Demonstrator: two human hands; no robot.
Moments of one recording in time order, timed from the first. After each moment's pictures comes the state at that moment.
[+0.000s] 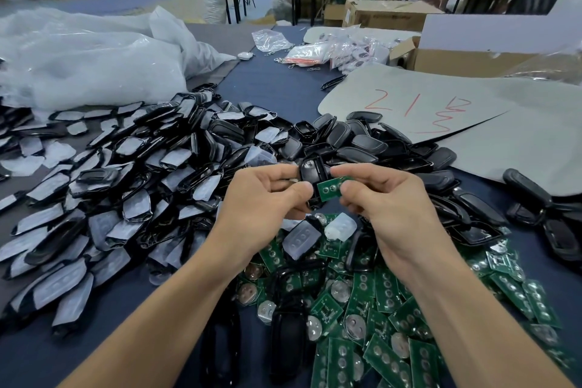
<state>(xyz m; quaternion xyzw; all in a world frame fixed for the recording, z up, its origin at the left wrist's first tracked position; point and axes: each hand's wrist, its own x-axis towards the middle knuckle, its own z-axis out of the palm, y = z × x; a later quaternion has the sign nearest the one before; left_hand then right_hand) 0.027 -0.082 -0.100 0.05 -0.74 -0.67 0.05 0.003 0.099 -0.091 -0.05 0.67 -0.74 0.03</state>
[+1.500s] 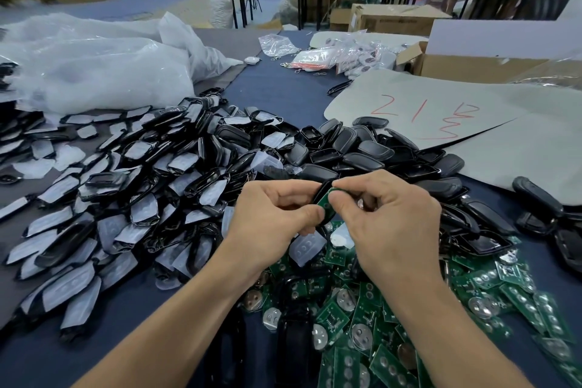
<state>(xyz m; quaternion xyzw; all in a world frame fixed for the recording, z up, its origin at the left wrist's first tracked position) 0.038 -0.074 -0.095 0.02 -0.73 -0.68 0.07 0.019 0.085 -0.092 -0.14 0.82 -0.50 -0.23</state>
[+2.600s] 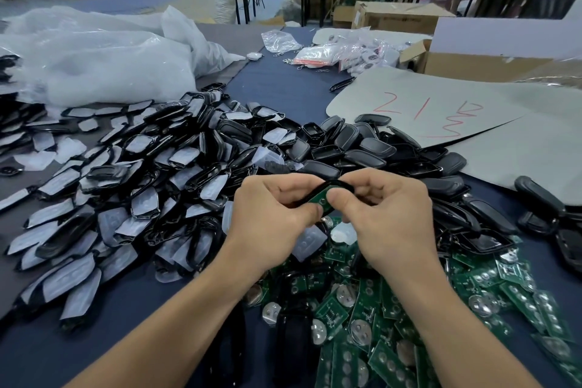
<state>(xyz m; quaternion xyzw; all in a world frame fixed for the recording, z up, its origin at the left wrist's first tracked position) 0.038 -0.071 -0.100 -0.02 -0.78 -0.61 0.14 0.014 0.086 -0.094 -0.08 0.79 -0.60 -0.10</state>
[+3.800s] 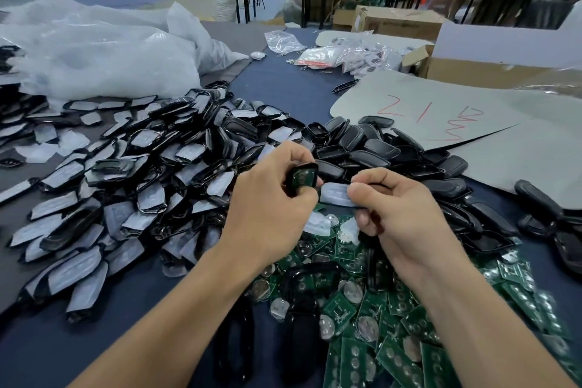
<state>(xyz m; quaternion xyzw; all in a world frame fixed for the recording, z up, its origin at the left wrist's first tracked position) 0.043 -0.077 -0.086 0.00 -0.86 -0.47 0.21 0.009 0.094 -0.085 0.00 0.64 -0.76 0.10</state>
